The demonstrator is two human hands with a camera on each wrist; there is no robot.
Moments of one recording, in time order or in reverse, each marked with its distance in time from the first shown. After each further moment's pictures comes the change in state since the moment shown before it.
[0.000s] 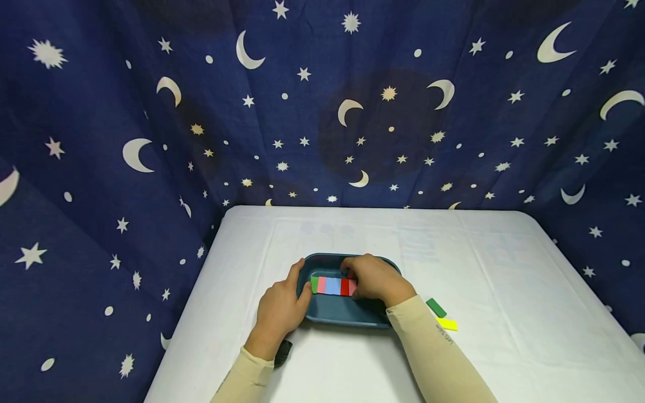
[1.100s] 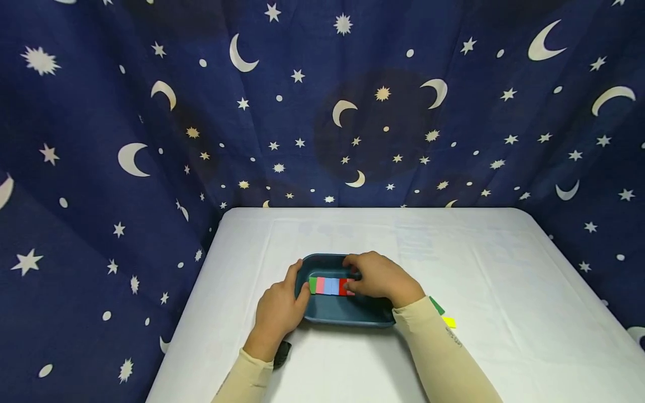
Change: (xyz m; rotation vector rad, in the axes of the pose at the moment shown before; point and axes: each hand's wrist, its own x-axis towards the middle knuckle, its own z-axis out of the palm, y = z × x) left_hand -0.001 0.002 -0.001 -0.008 -0.005 0.006; right_hand -0.017 0.000 -0.016 0.027 0.031 -0.014
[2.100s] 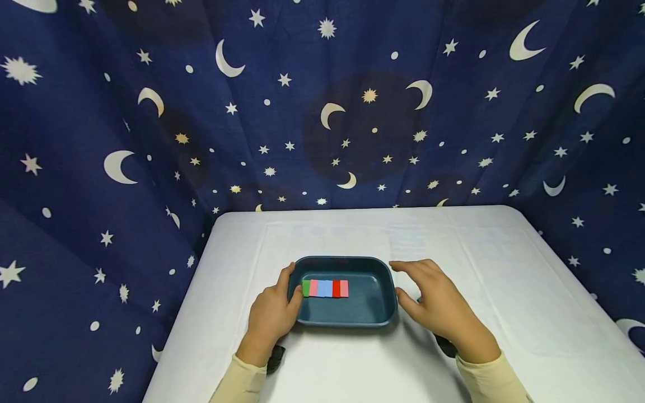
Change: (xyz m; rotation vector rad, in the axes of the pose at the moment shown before) left_hand -0.001 0.001 0.003 -0.006 0.004 -0.004; right_hand -0.124 0.048 -0.016 -0.068 0.598 -0.195
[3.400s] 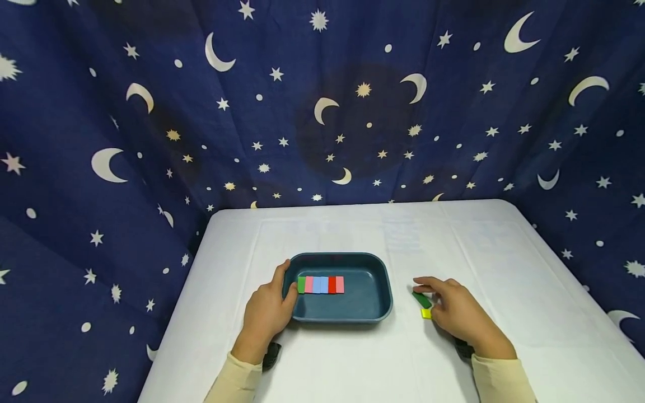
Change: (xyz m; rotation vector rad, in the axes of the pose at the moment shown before) left_hand 0.000 0.000 -0.003 -0.010 0.001 0.004; right_hand -0.064 0.065 0.012 0.005 -0.256 0.352
